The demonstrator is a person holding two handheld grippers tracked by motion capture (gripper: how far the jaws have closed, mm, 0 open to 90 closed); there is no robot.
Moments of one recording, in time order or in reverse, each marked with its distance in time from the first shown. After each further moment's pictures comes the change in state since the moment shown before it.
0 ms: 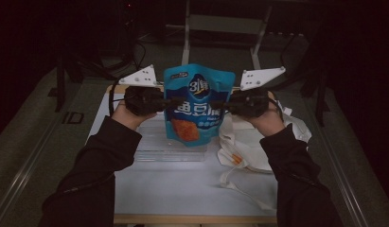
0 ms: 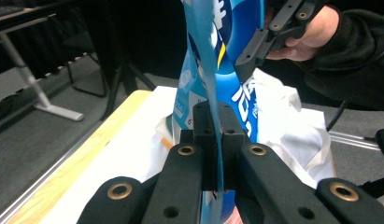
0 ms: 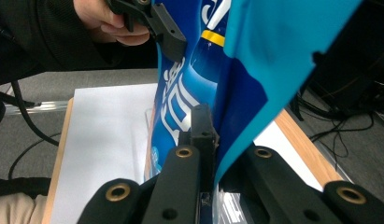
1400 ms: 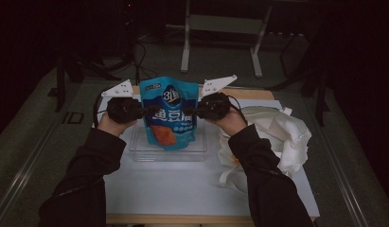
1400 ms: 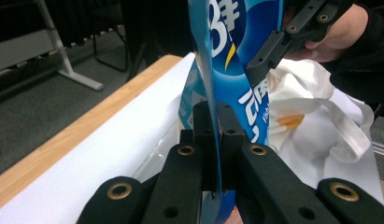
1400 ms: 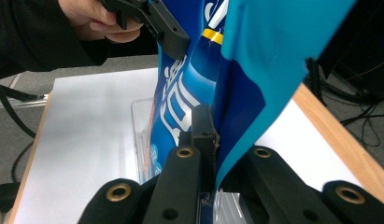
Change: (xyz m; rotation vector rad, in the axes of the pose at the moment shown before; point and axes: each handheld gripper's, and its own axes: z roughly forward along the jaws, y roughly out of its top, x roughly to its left) left arm 0.039 -0.087 -0.013 0.030 0.076 -0.120; right arm -0.016 -0.026 0.101 0.064 0.048 0.043
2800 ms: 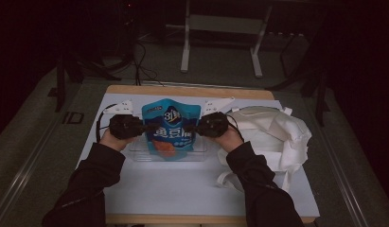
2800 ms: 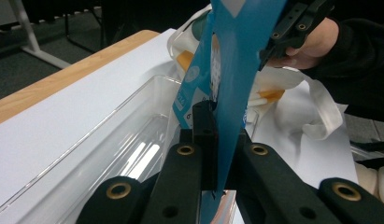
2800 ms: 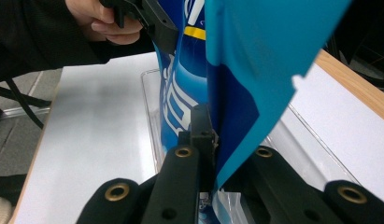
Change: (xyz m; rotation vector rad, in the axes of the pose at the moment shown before) left arm -0.004 -0.055 0.012 0.006 -0.084 -0.079; right arm 0.011 -0.060 0.024 -0.022 0.042 0.080
